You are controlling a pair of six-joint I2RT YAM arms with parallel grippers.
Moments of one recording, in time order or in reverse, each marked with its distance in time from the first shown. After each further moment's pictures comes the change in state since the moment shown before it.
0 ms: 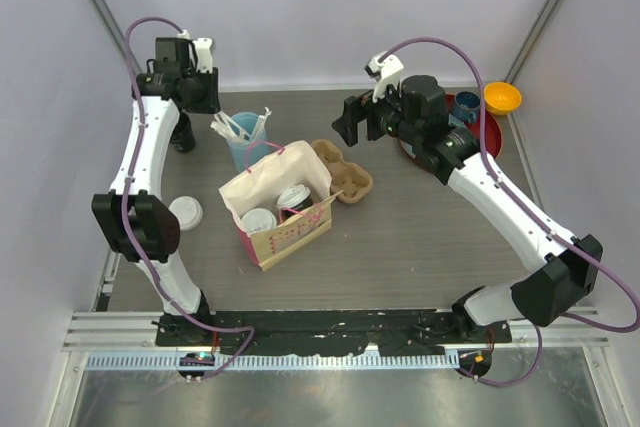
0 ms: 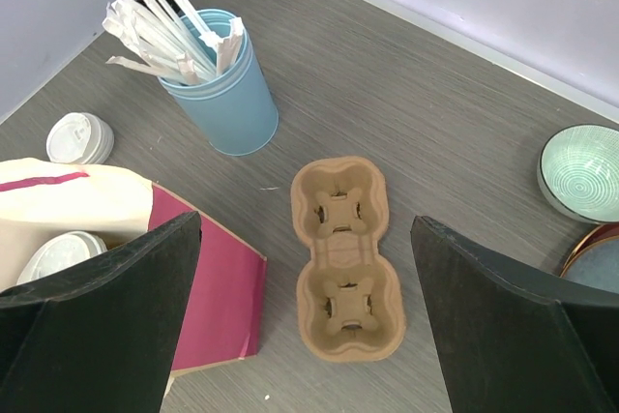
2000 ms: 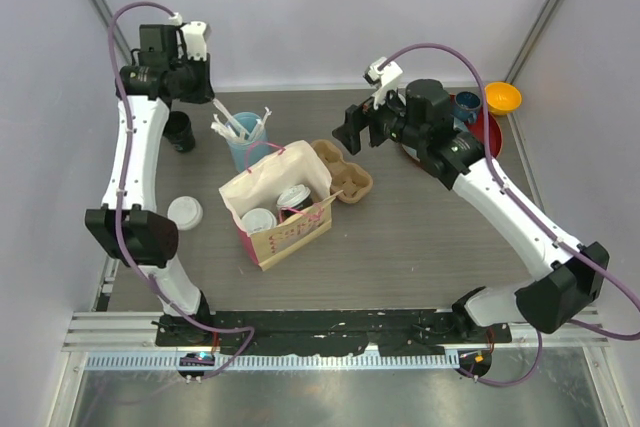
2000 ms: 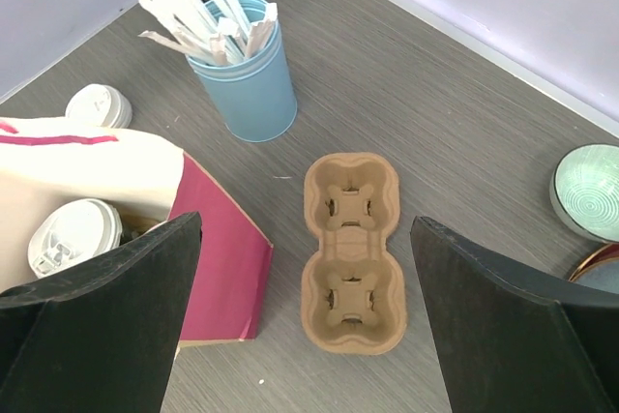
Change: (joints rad) left arm 0.000 -0.031 0.123 -0.085 0.068 0.031; right arm 0.000 -0.037 -0.032 -0.007 -0.070 -0.056
